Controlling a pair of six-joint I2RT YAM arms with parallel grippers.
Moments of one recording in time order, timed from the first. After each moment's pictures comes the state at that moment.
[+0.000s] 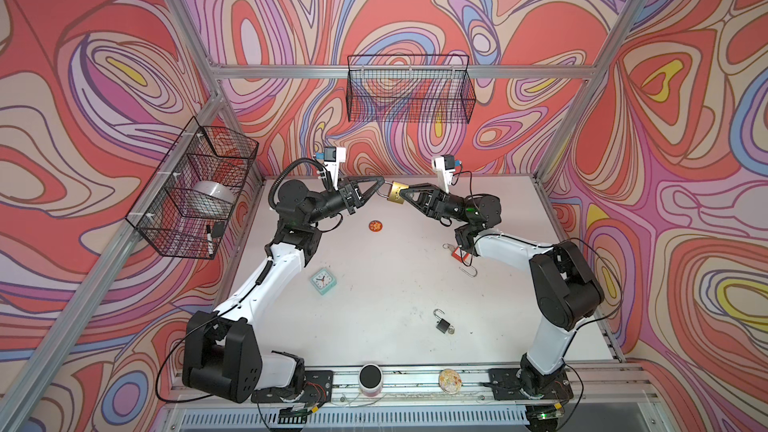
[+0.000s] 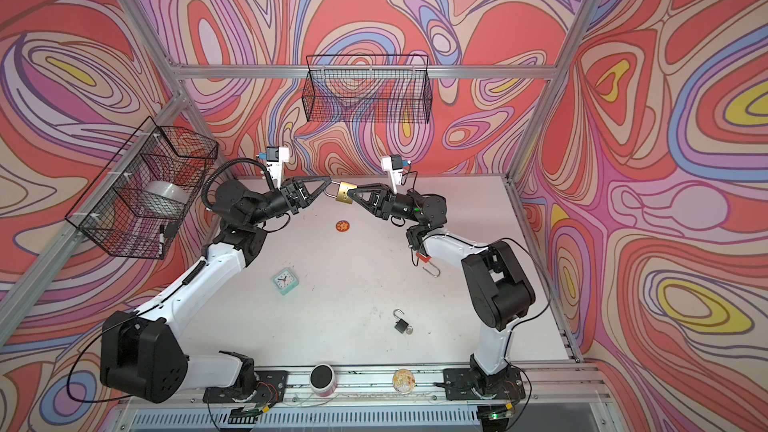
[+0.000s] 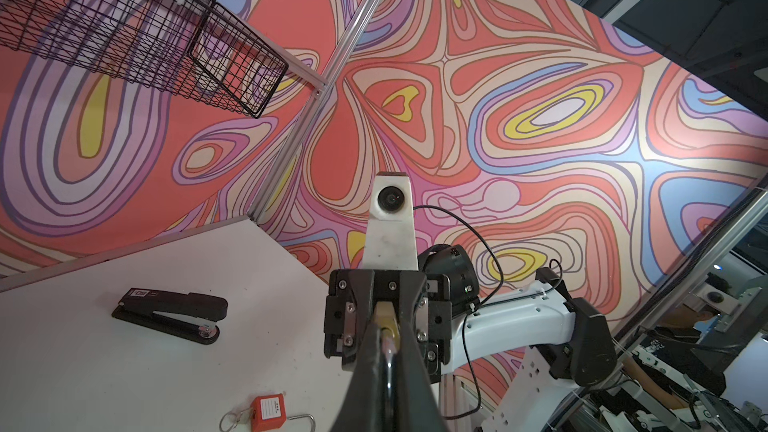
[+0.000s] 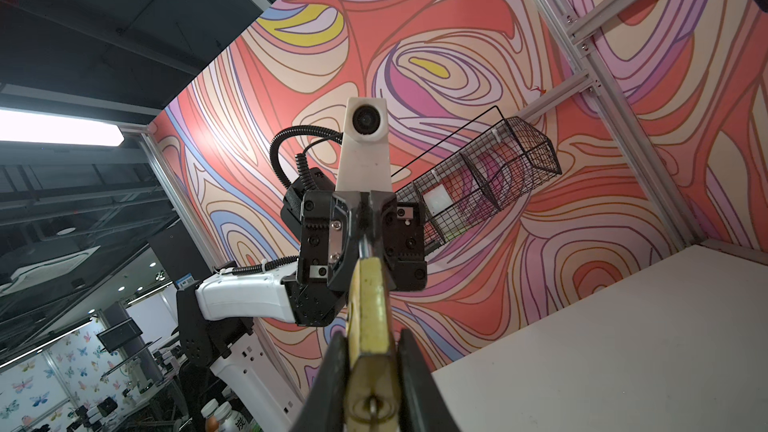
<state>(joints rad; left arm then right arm) -0.26 1.36 1.05 0.63 0.92 -0.86 0.45 1.82 1.16 1.40 -0.97 1.21</state>
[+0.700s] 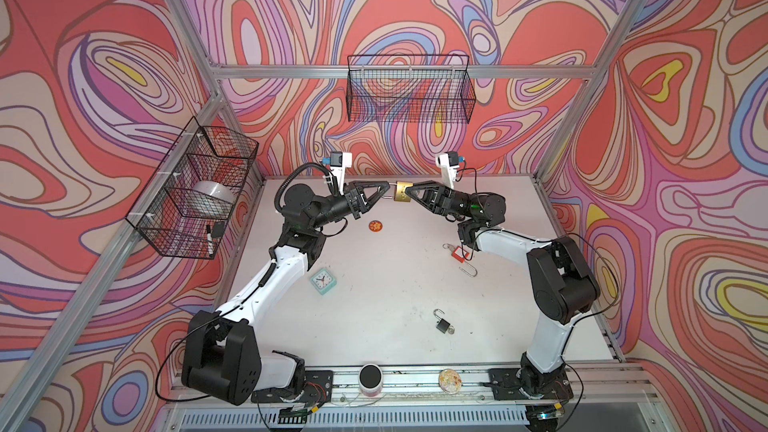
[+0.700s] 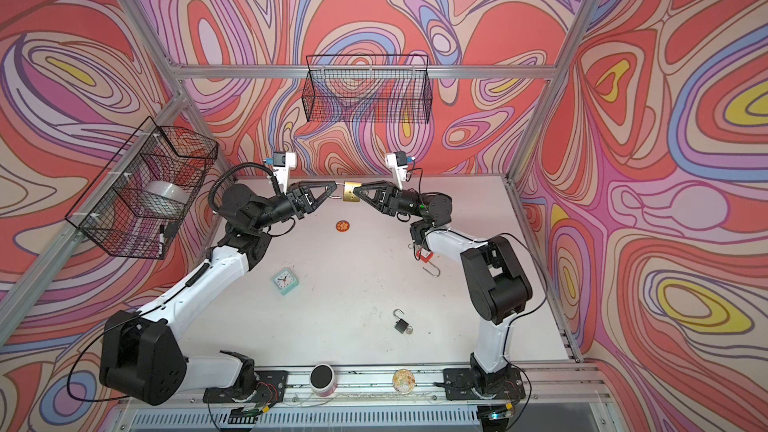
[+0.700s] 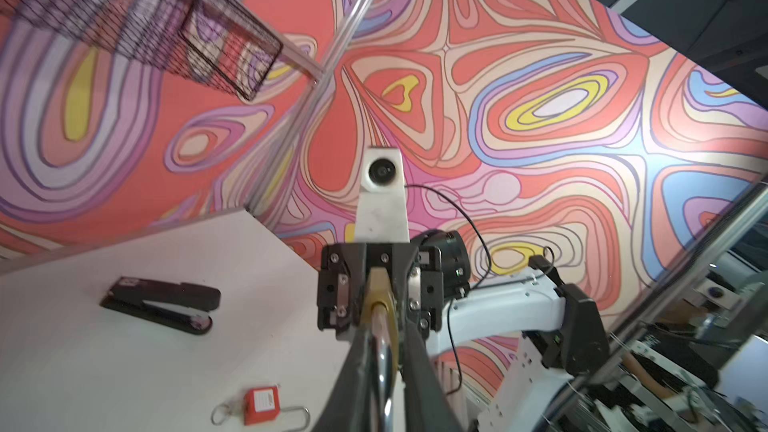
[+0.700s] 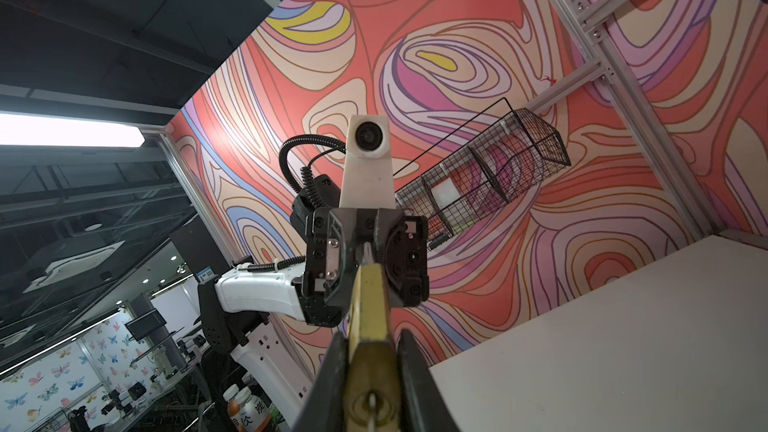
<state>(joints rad) -0.28 1.36 1.02 0.62 0.95 -0.86 0.41 1.85 1.19 1.48 -1.02 1.33</state>
